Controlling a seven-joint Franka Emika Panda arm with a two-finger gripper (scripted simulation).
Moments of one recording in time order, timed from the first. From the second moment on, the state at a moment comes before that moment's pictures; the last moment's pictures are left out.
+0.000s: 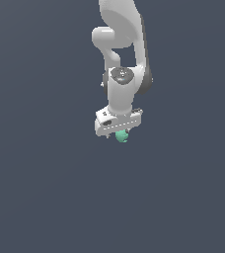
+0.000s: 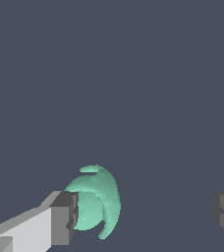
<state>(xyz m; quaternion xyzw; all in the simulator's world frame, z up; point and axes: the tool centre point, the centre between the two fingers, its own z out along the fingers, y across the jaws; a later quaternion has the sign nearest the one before) -0.040 0.025 0.125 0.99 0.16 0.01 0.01</state>
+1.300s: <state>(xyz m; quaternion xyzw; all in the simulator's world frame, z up) -0.092 0.053 0.069 0.96 0.29 0.00 0.00</state>
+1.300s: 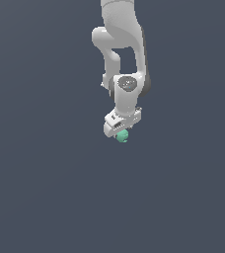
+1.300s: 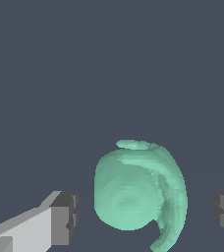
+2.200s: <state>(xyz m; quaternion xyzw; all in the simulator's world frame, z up) -0.092 0.052 0.041 0.96 0.29 0.00 0.00</state>
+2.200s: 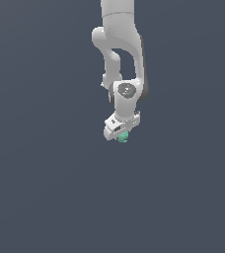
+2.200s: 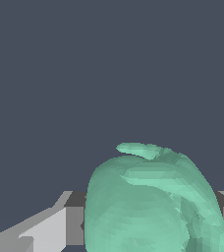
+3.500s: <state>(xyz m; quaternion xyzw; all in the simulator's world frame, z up) 0.023 0.084 0.108 0.91 0.37 0.18 -0.02</state>
